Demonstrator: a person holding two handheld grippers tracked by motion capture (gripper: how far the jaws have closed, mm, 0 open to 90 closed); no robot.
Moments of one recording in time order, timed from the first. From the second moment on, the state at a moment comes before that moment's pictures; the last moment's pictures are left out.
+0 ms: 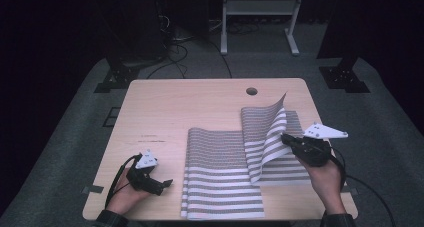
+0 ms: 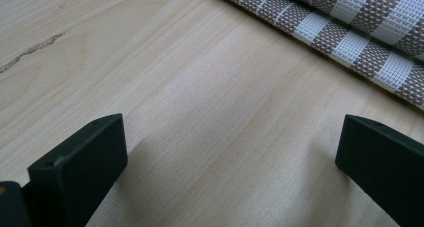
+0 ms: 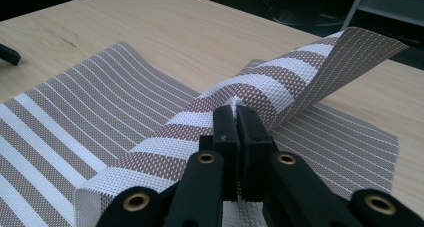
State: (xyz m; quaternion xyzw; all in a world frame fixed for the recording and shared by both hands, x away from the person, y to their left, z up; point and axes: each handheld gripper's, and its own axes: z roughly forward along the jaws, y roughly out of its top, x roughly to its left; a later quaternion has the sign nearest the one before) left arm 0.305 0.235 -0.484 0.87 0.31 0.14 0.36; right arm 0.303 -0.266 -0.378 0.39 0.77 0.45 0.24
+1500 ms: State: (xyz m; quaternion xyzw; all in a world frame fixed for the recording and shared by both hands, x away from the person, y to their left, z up) left arm 0.306 0.234 -0.484 0.87 0.31 0.14 0.36; right arm 0.332 -0.170 -0.375 0.31 0.81 0.45 0.20
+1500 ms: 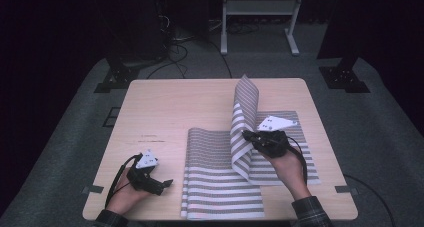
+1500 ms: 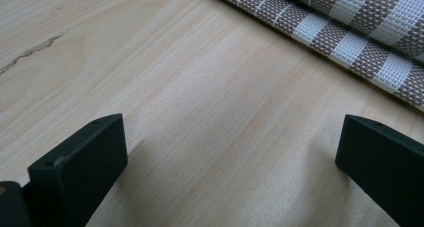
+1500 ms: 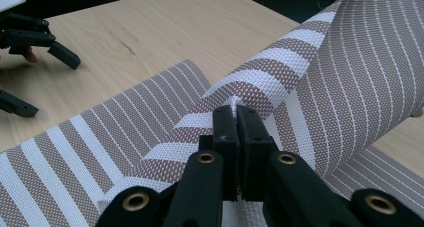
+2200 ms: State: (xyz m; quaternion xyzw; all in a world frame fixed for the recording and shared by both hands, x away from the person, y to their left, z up) left arm 0.306 0.234 -0.484 0.87 0.31 0.14 0.36; right arm 0.344 -0.116 -0.386 0.27 0.84 0.45 0.17
